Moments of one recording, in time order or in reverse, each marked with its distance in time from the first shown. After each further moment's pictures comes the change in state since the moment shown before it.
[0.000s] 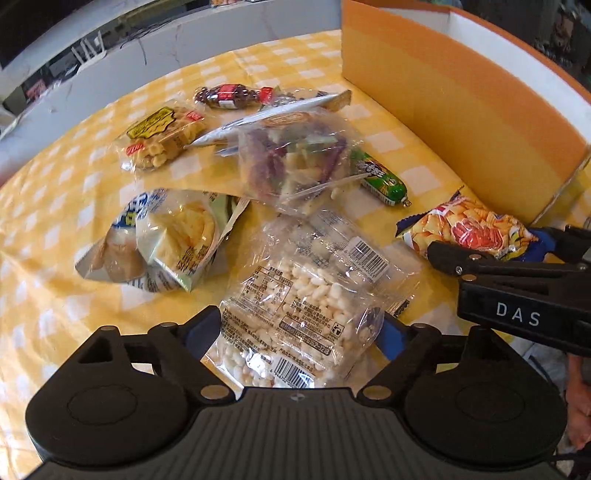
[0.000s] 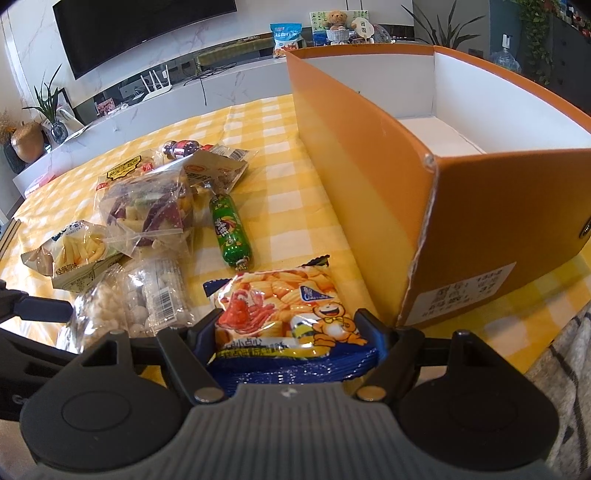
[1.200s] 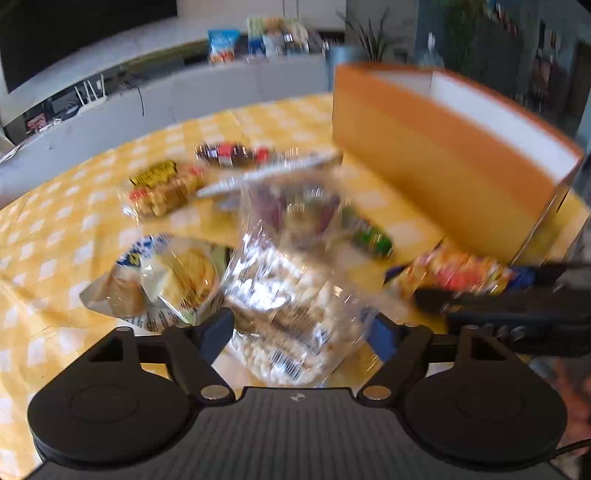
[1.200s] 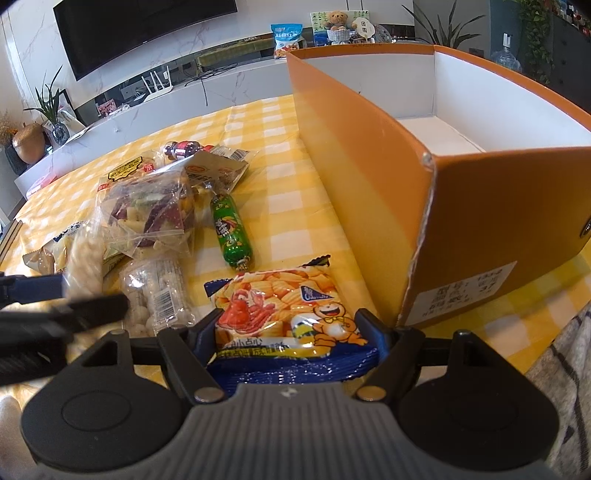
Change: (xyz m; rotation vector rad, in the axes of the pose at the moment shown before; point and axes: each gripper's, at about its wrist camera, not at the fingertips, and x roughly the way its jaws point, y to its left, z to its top) left arm -0.006 0.005 -0.007 0.021 -0.217 -0.041; right arm 0.000 0.000 0.000 0.000 0.002 0.005
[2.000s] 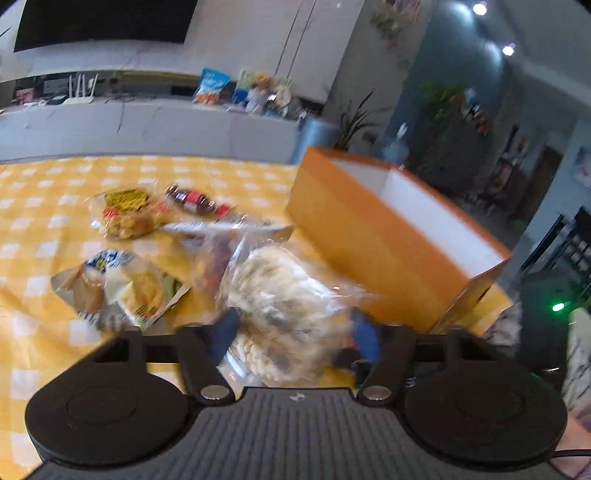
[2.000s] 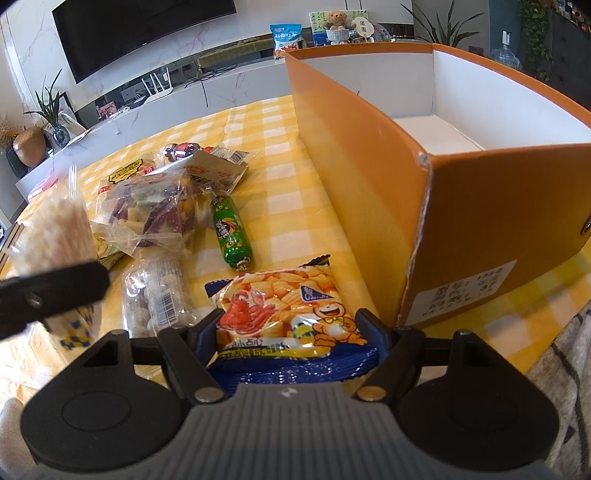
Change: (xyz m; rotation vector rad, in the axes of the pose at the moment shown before) left arm -0.049 0.017 -0.009 -0.224 -0.255 -0.271; right arm -0.001 -0.001 -0.001 0.011 -0.002 0.005
